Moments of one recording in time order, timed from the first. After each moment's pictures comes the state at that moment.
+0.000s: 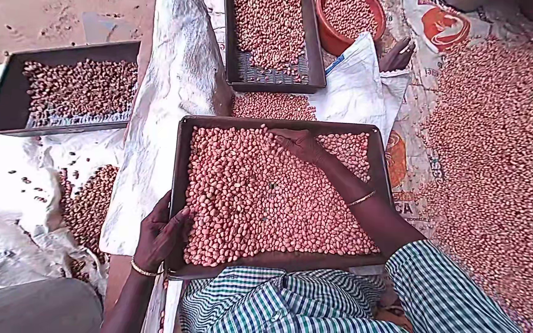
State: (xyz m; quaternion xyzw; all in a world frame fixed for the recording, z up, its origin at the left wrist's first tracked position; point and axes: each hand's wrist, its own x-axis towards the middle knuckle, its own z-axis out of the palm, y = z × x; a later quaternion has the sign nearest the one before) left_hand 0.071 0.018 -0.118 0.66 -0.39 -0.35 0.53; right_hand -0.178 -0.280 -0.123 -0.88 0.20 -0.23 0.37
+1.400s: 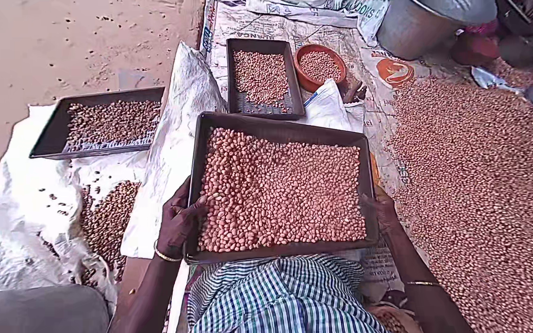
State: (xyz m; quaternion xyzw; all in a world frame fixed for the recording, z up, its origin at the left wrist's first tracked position) left_hand 0.031 -0.011 -0.040 0.62 -0.32 -0.38 0.61; right_hand -0.407 -0.178 -0.095 -0.52 0.55 -0.44 0.49
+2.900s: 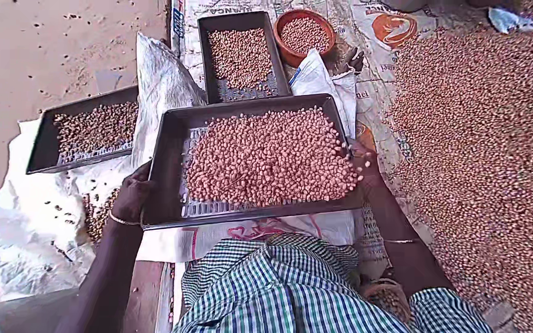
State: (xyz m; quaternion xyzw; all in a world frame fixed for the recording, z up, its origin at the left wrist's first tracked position) left_hand 0.101 -0.043 -0.051 0.69 -0.30 -0.43 0.50; right_hand -0.362 -0.197 -0.058 -0.59 0.60 -0.36 0.41
